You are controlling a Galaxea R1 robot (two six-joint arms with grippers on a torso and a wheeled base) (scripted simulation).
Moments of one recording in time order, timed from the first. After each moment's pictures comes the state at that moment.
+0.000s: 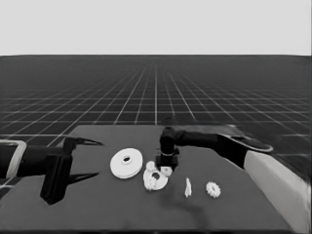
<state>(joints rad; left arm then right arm) -0.34 1.75 -0.42 0.31 0.68 0.35 -0.09 2.93 -1.62 -0.28 -1.50 1.32</state>
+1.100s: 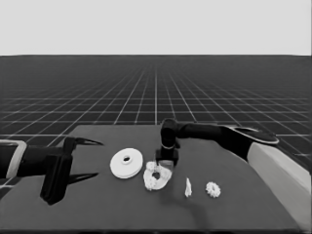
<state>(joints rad) -0.34 1.75 -0.42 0.31 0.68 0.35 -0.01 2.92 -1.57 -0.20 -1.53 1.35</state>
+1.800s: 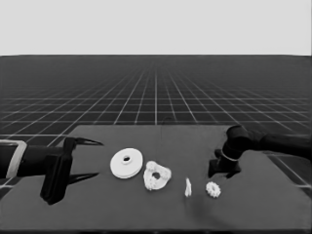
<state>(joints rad) -0.34 1.75 -0.42 0.31 0.68 0.35 0.00 2.23 -1.04 -0.18 -1.50 1.19</state>
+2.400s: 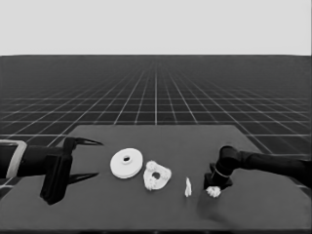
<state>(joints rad) -0.34 1.75 -0.42 0.31 0.68 0.35 -0.23 2.28 -1.17 -0.38 -1.39 1.14</state>
